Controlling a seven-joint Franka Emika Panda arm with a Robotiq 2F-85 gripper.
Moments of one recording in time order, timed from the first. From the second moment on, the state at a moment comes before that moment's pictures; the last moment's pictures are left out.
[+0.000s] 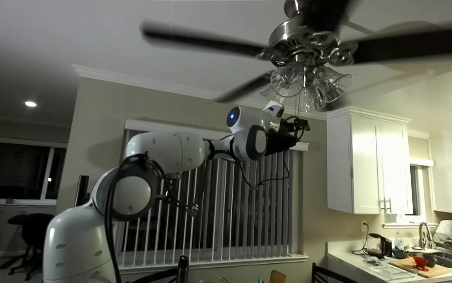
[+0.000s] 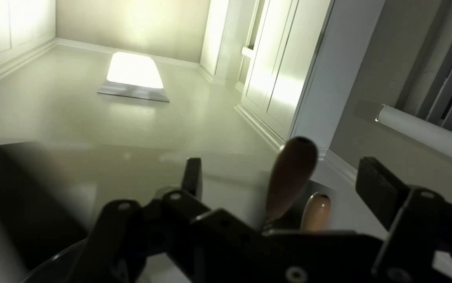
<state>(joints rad) 0.23 -0.22 0.19 -1.60 0.04 2.99 -0.20</state>
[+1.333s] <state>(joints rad) 0.18 -0.19 0.23 -1.56 -0.10 2.99 -0.11</state>
